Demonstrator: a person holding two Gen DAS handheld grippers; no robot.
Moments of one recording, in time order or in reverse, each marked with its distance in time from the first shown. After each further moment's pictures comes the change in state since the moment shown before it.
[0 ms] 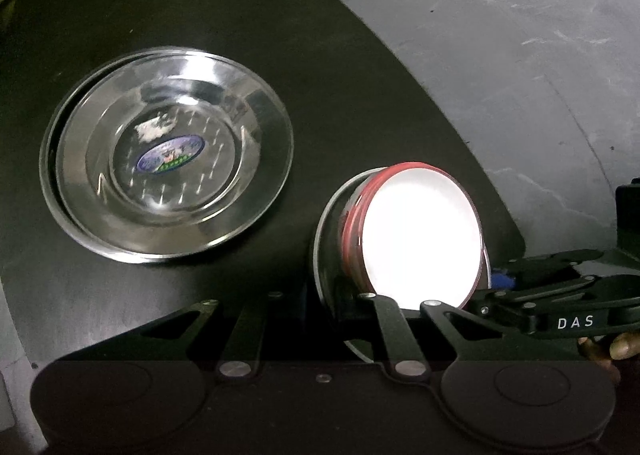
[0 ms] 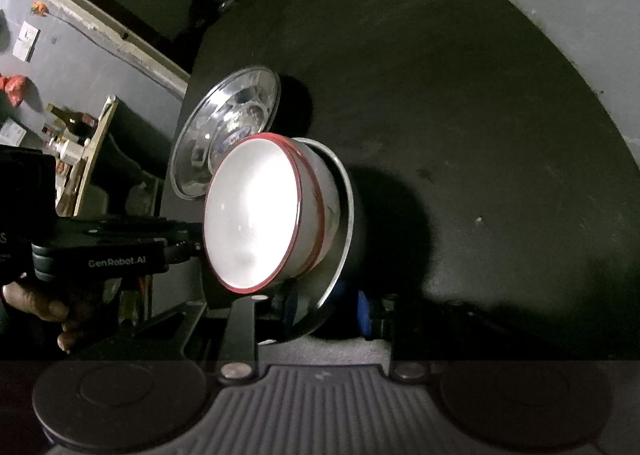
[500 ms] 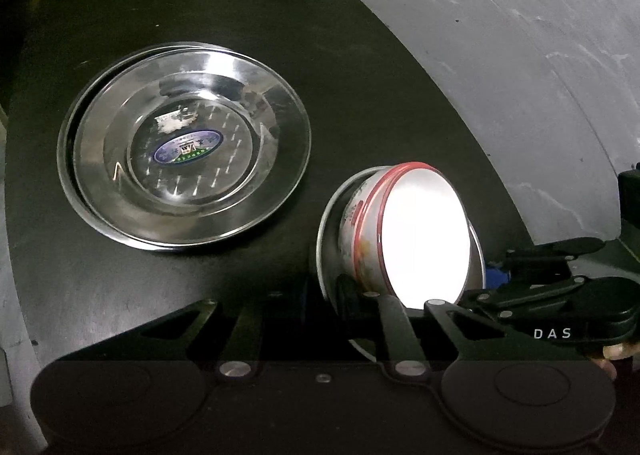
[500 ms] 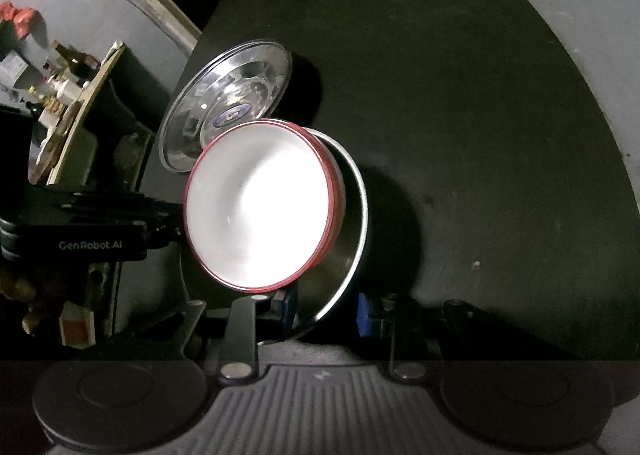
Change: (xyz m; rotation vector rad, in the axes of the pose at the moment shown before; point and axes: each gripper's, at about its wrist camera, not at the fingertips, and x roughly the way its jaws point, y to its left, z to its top) left arm 0.003 -0.003 -0.004 -0.066 -0.017 0.070; right arm 0.020 0.009 0.018 -0.172 0.087 -0.068
